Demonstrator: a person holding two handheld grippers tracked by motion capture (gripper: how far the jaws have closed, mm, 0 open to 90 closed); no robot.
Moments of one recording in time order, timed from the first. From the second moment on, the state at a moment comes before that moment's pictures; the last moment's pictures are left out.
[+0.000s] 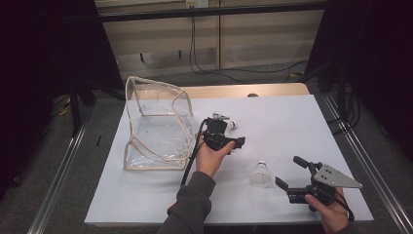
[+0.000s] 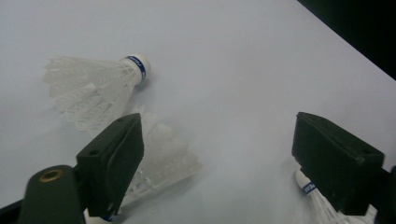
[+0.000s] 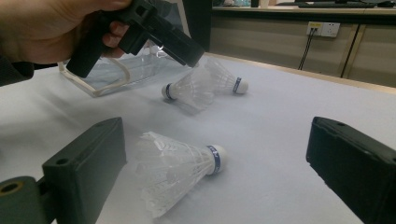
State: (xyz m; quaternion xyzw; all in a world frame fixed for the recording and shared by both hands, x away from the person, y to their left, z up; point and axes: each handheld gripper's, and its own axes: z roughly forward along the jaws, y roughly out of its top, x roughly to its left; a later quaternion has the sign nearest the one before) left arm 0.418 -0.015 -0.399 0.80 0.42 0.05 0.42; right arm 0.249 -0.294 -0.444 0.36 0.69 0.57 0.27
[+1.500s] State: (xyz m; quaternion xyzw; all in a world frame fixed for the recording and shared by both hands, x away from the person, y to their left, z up) left arm 0.368 0.000 -0.407 0.82 0.38 0.03 0.42; right arm 0.245 -0.299 -0.444 0.37 0.69 0.56 0.27
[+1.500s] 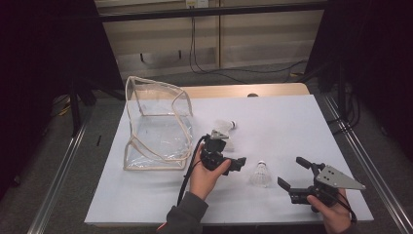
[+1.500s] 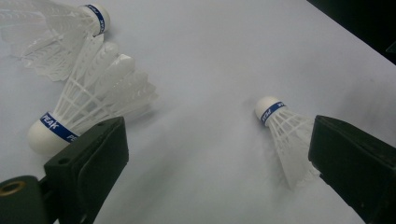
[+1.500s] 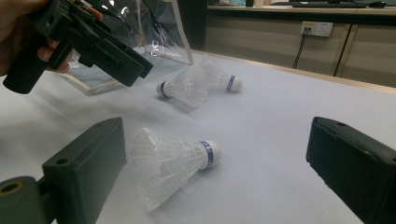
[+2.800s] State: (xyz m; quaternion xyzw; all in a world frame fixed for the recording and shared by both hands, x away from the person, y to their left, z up) left arm 0.344 0.029 -0.408 0.83 0.34 0.00 0.44; right arm 0.247 -0.299 -0.444 0.37 0.69 0.56 0.28
